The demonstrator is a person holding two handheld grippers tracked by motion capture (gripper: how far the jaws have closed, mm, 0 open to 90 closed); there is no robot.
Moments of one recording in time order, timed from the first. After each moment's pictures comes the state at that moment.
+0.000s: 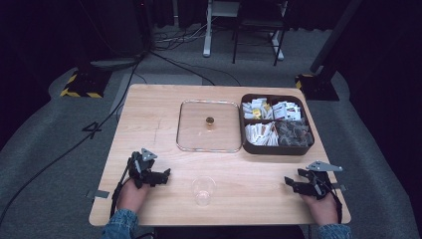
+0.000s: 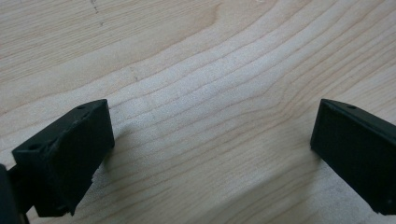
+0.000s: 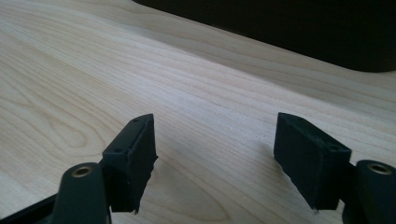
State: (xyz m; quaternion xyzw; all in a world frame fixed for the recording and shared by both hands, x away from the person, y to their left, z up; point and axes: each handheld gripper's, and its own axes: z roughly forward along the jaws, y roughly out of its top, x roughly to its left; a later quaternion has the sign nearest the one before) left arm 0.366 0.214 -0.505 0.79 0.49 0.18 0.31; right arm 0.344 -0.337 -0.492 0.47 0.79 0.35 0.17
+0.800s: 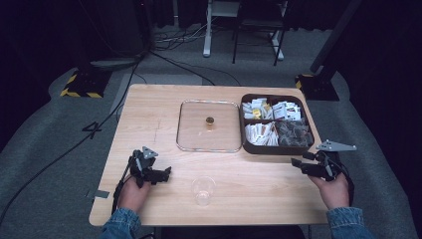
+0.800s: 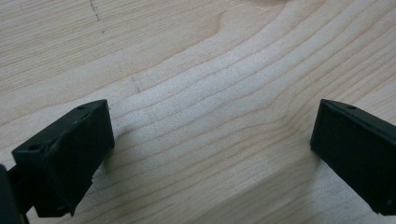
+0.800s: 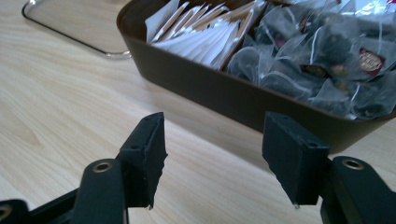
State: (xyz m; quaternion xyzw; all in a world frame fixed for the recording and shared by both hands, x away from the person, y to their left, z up) left arm 0.371 0.212 -0.505 0.79 0.50 0.18 0.31; right arm 0.372 -0.343 -0.424 0.46 0.78 0.38 0.17
